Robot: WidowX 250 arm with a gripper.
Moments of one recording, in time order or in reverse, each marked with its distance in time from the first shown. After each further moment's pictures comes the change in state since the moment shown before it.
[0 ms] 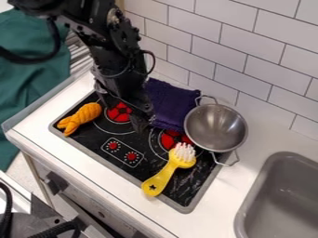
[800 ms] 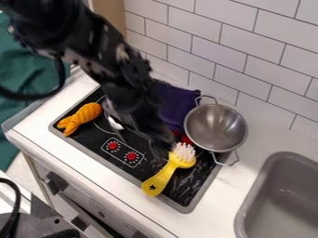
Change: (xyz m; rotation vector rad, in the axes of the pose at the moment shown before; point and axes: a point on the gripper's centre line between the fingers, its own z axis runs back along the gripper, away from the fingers) arm -0.015 -0.061 -0.010 -0.120 -0.031 0.101
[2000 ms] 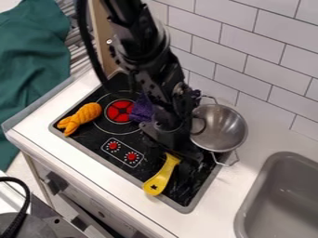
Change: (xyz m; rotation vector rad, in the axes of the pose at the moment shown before) arm 0.012 -0.016 -0.076 0.031 0.144 -0.037
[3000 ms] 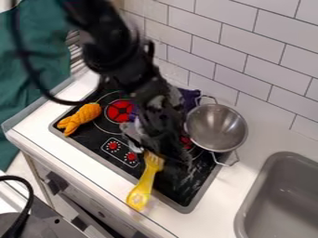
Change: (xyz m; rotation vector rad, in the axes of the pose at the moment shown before) arm -0.022 0.004 0.043 0.072 -0.108 0.074
